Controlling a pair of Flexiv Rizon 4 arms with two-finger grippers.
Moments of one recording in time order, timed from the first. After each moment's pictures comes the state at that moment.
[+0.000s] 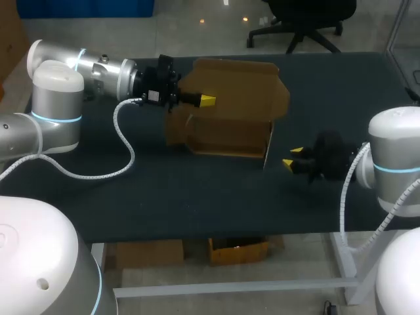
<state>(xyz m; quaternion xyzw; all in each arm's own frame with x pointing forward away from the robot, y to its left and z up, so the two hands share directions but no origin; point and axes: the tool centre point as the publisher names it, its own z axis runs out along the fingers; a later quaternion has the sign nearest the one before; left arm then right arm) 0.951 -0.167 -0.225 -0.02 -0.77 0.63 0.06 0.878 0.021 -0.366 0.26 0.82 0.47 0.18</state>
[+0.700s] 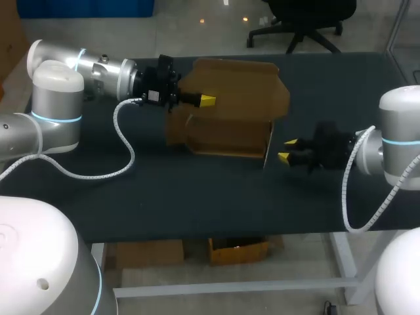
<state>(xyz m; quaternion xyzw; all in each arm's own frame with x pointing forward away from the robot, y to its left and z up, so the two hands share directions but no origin) 0.951 -0.167 -0.225 -0.02 -0.77 0.63 0.06 0.905 0.031 -0.368 0.22 0.82 0.50 0.14</state>
